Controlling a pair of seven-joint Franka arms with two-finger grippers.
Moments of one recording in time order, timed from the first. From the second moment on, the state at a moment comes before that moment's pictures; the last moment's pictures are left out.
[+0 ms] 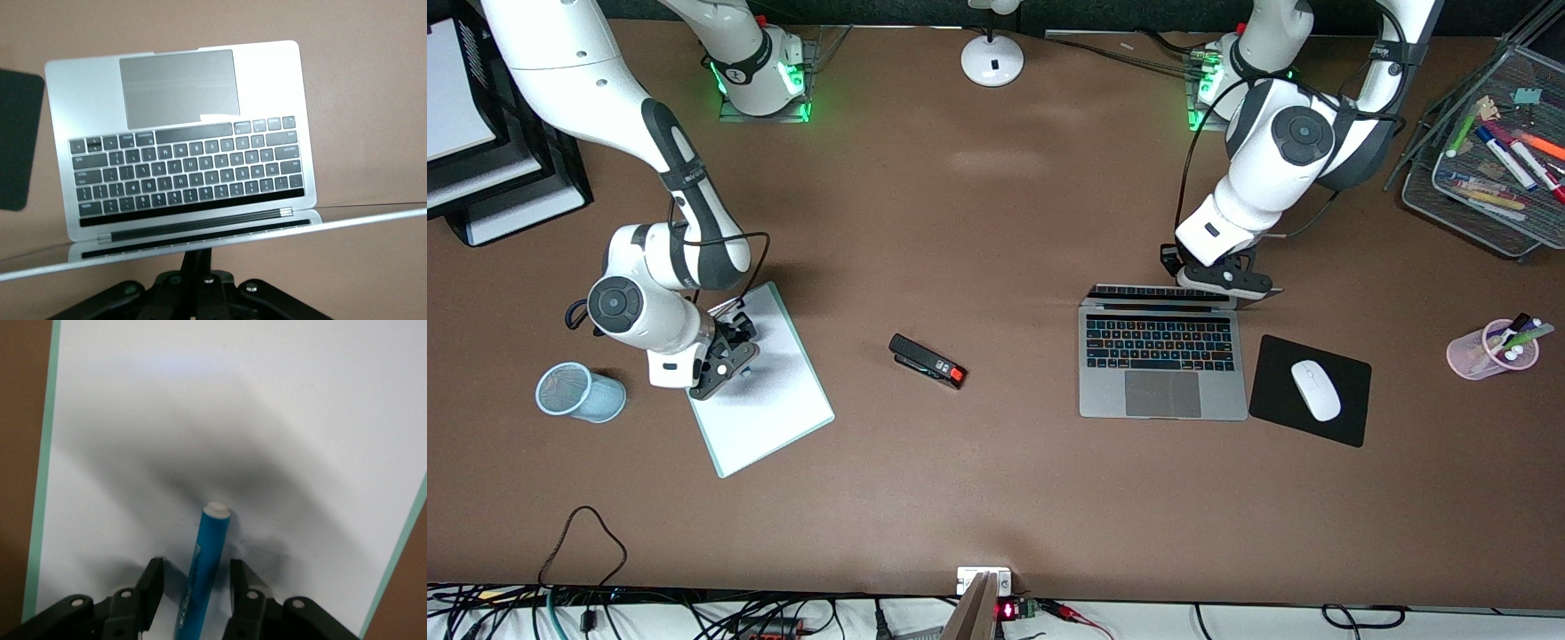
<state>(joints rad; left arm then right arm) -0.01 0.08 -0.37 -2.27 -0.04 2.48 -0.22 0.12 0.58 -0.04 -1.91 -0.01 2.42 -0.67</state>
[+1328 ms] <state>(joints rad) 0.02 0.23 -0.35 -2.18 0.08 2.61 -0.22 0.10 0.56 -0.04 -1.80 -0.01 2.34 -0.66</state>
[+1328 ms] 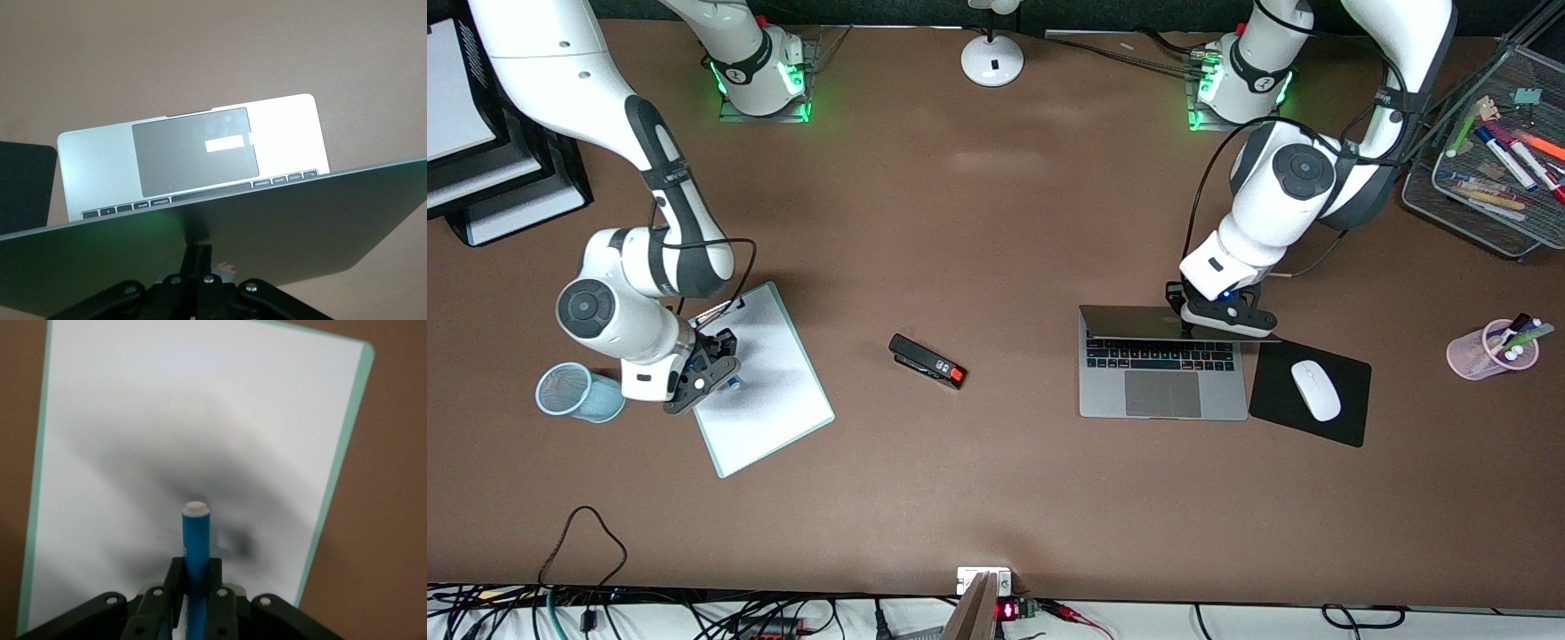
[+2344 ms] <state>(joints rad) 0.03 0.40 -0.34 -2.08 0.19 2.67 -0.21 -0.03 0.50 -0.05 -1.48 0.21 1.88 -1.08</state>
